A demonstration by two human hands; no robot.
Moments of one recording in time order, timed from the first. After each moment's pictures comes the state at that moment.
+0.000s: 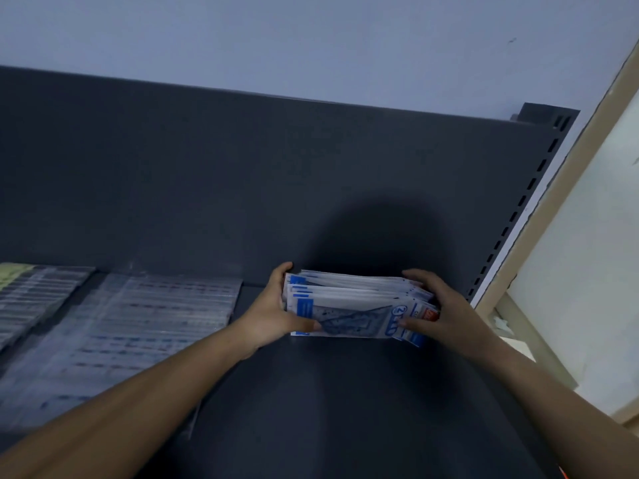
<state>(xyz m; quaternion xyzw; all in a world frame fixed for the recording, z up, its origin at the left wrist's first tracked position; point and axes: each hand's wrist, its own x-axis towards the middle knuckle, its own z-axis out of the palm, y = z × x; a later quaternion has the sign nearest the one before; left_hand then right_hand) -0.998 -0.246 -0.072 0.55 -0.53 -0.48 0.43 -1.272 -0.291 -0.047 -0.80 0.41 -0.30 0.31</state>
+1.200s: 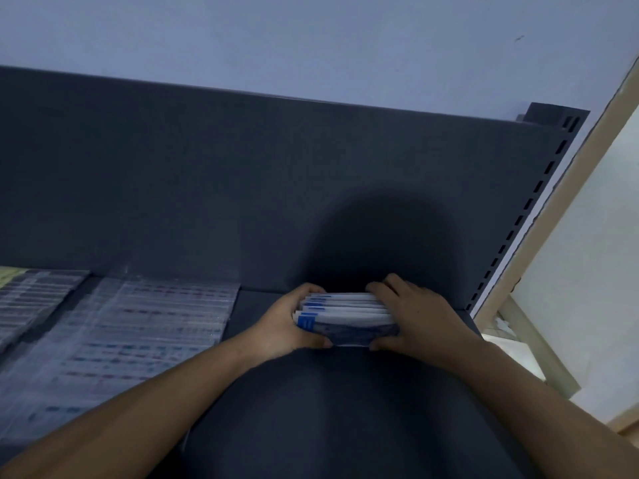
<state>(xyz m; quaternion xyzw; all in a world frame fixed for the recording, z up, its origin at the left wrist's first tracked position) -1.007 -0.255 -0.083 0.48 -0.60 -0.48 0.42 -1.228 -0.293 -0.036 -0.91 0.41 -0.03 -0.06</state>
